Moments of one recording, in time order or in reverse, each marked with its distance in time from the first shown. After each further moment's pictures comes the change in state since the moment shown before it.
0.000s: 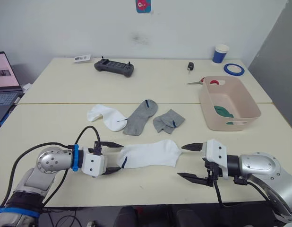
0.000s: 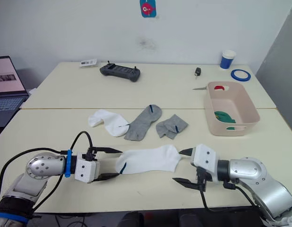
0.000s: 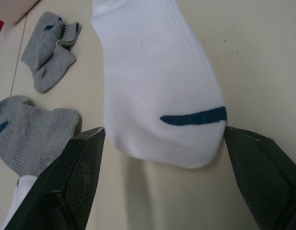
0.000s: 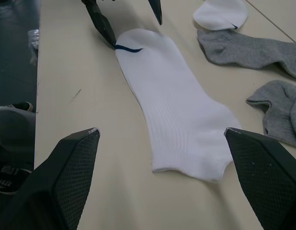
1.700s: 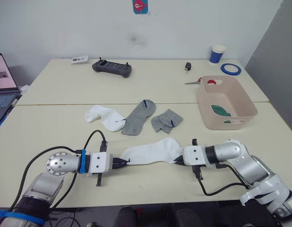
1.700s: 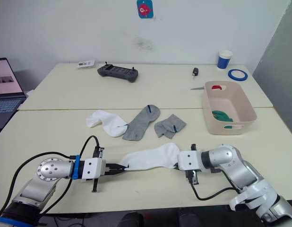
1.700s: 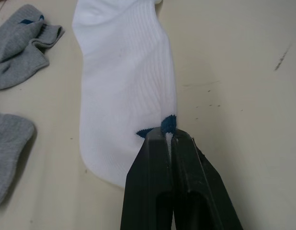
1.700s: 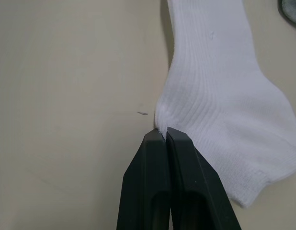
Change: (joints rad) left arm 0.110 0.029 -0.042 -0.217 -0.244 0.451 -0.101; right arm -0.268 0.081 0.281 0.432 -0.377 -0.330 0.281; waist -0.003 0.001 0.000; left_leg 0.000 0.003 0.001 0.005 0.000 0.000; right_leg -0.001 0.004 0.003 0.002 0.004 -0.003
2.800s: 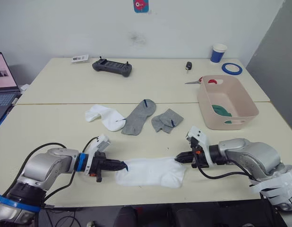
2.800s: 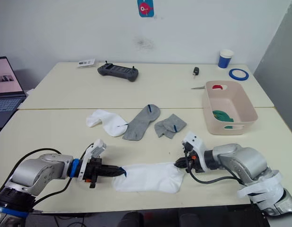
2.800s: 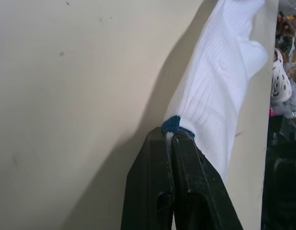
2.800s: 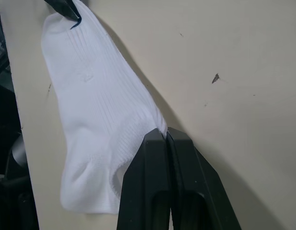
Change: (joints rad) left arm -0.193 0.030 -0.018 -0.040 -0.356 1.125 0.062; right arm -0.116 0.029 -0.104 -0.076 0.576 0.874 -0.356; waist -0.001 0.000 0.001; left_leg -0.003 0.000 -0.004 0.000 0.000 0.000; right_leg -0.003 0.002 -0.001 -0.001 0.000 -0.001
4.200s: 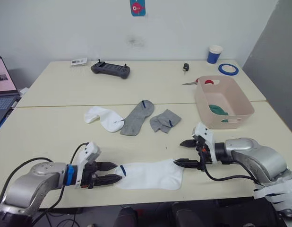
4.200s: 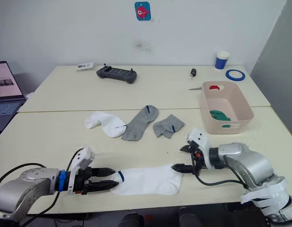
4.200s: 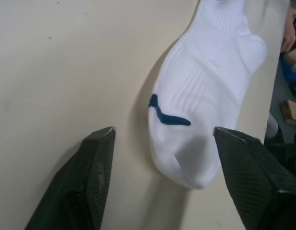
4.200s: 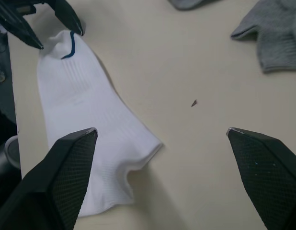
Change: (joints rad) left arm 0.386 -0.017 0.304 -0.231 0.008 -0.111 0.083; right arm 0.087 -0.004 -0.133 -0.051 -0.064 -0.191 0.077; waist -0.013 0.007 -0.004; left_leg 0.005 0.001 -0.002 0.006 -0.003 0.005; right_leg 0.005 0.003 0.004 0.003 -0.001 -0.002
